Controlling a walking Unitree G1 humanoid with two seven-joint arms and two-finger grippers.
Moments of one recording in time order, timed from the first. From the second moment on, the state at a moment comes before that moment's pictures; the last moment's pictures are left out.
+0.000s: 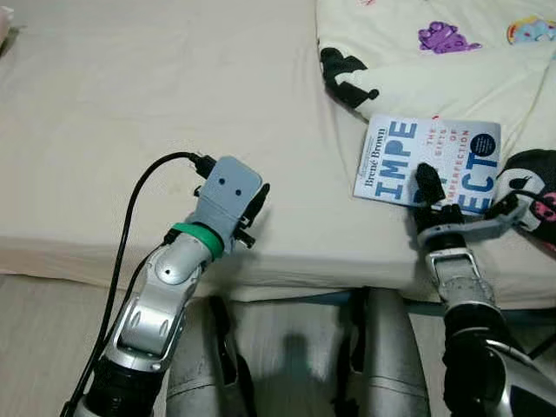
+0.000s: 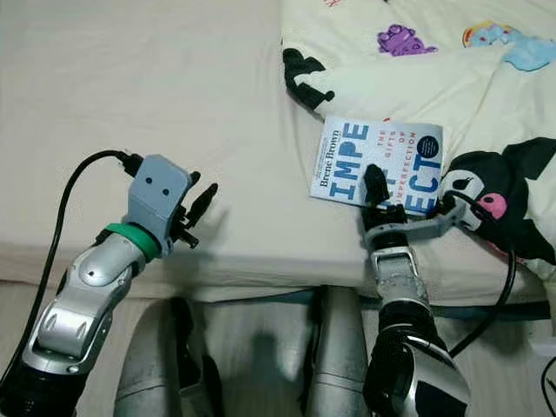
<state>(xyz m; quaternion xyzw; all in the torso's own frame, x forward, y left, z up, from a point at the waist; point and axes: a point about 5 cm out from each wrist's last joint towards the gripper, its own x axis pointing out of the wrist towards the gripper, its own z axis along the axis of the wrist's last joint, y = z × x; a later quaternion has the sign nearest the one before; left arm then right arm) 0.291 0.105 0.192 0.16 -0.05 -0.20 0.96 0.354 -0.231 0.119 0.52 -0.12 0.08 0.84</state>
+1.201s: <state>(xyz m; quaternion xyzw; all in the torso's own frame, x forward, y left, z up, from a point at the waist) 0.320 0.089 0.198 0.12 -0.09 -0.16 0.98 0.335 -0.173 0.157 0.36 -0.10 0.36 0.86</state>
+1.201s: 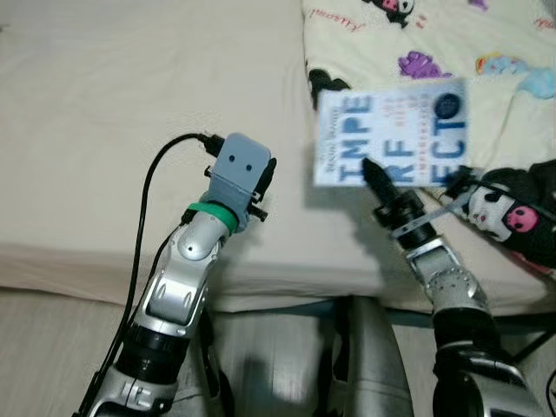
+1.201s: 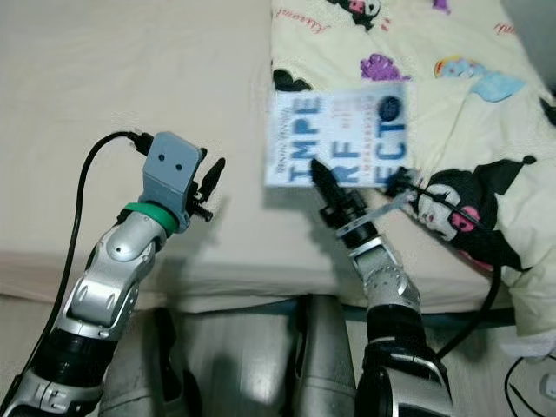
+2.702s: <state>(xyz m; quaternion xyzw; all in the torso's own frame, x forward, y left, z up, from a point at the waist) 0.317 0.122 0.226 0.10 -0.14 -0.09 0.98 0.287 -0.169 0.173 0.42 -0.10 0.27 0.86</state>
